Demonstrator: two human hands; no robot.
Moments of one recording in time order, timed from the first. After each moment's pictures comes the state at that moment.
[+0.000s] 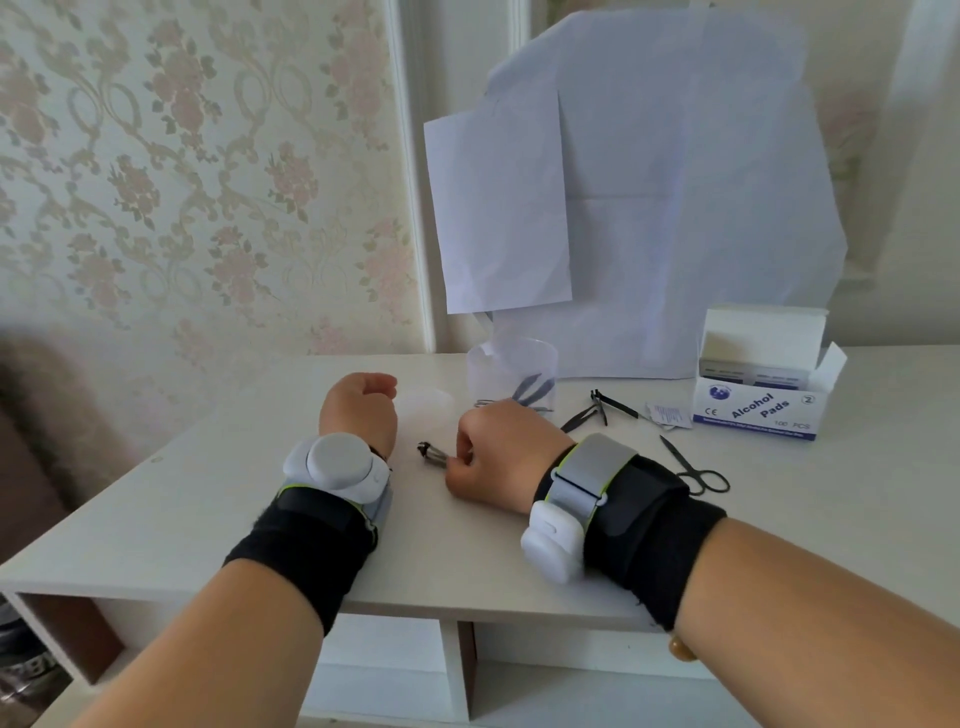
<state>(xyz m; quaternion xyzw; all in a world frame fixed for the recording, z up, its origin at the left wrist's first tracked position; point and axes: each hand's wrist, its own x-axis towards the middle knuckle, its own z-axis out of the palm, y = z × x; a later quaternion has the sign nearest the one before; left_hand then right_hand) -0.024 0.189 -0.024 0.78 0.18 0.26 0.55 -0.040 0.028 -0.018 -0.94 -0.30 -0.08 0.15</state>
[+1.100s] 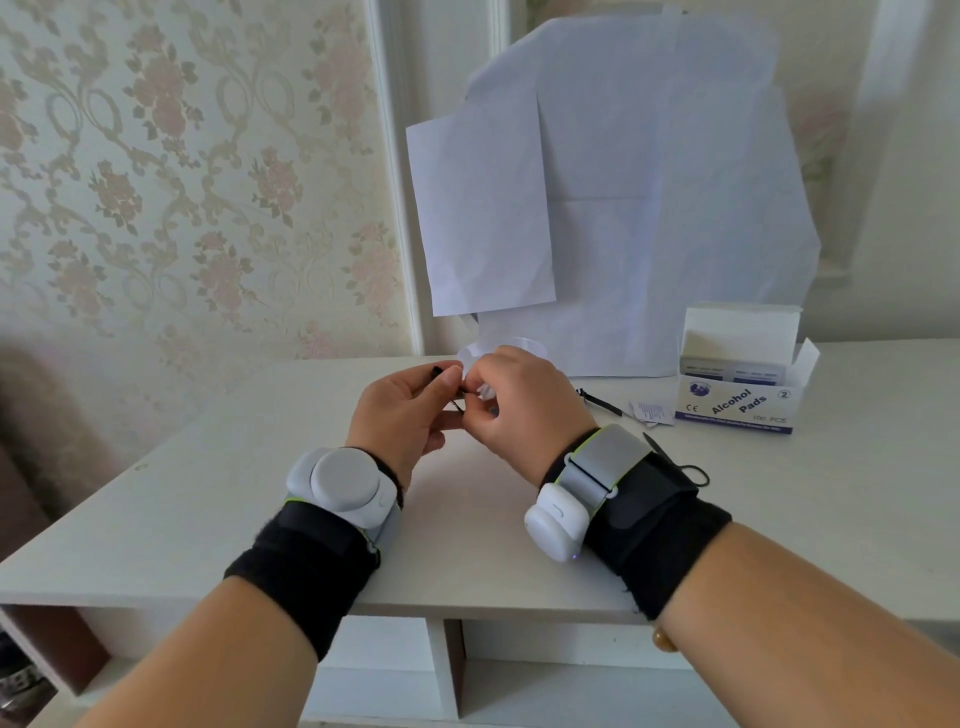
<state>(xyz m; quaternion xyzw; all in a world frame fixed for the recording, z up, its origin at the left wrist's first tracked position) -0.057 0.143 -0.012 0.71 -0.05 0.14 0.69 -0.038 0.006 -0.004 -0.87 -0.28 -0.30 0.27</state>
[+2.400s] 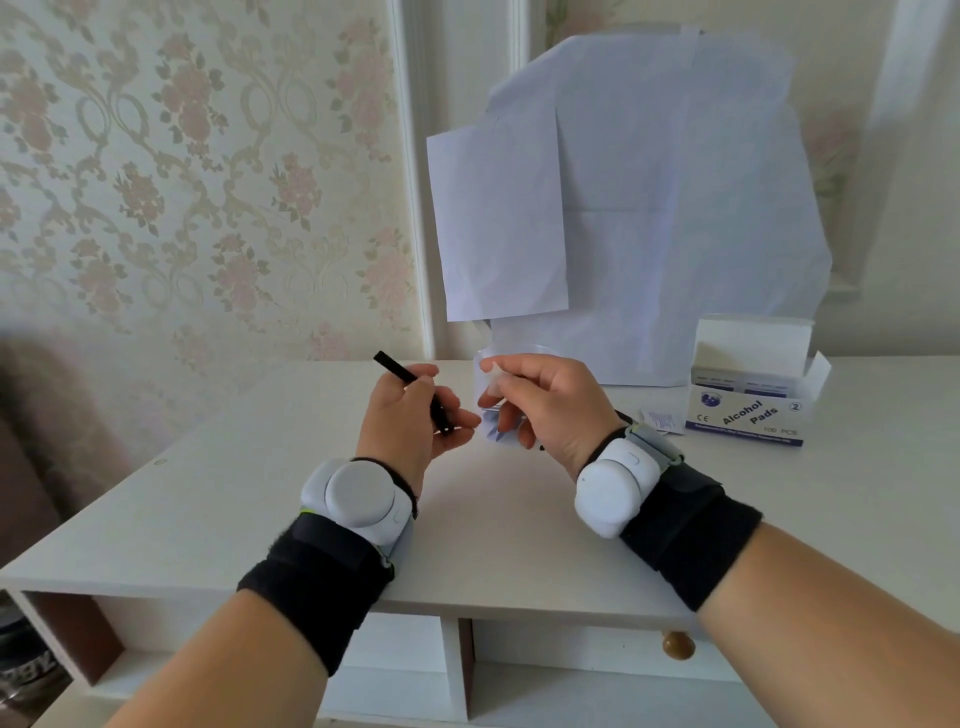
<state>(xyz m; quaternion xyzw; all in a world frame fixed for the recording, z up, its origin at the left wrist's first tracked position) -0.066 0.139 -0.007 0.62 0.04 0.18 0.77 -0.039 -0.004 -0.004 -0.73 -0.21 -0.08 0.65</state>
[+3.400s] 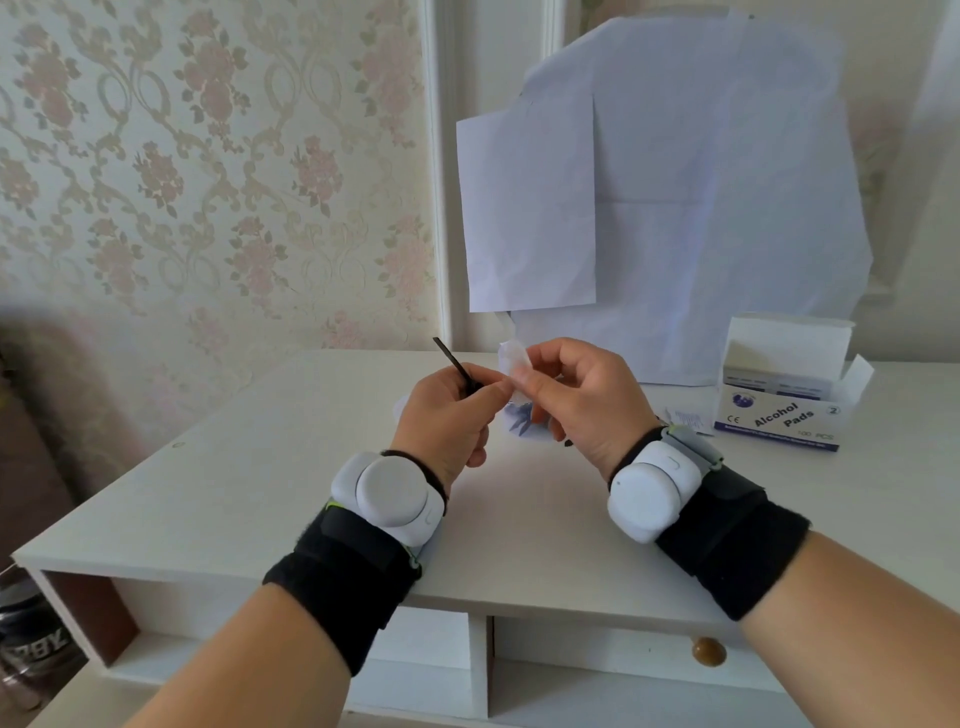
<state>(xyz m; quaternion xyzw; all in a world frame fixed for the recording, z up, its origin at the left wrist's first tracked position) -0.068 0.140 -0.012 0.71 -0.04 0.15 0.69 -0.042 -0.004 -0.002 -0.76 -0.21 -0.14 0.60</state>
